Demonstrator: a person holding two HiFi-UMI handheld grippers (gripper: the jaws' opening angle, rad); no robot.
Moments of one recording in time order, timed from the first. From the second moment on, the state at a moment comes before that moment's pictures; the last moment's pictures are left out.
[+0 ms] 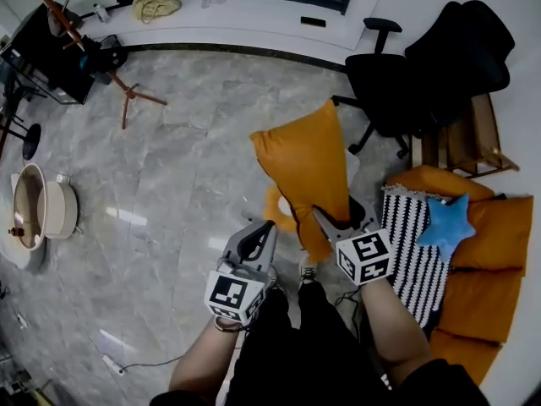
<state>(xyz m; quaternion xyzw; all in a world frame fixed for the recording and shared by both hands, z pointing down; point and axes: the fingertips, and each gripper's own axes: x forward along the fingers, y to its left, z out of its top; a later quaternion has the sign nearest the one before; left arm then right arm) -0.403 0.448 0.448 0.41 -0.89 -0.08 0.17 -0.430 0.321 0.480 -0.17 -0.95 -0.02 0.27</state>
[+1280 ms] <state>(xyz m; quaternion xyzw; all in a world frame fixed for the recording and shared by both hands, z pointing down) -0.390 0.417 0.805 0.34 -0.87 -0.11 0.34 -0.431 0.349 0.936 -0.27 -0.85 0.01 0.45</state>
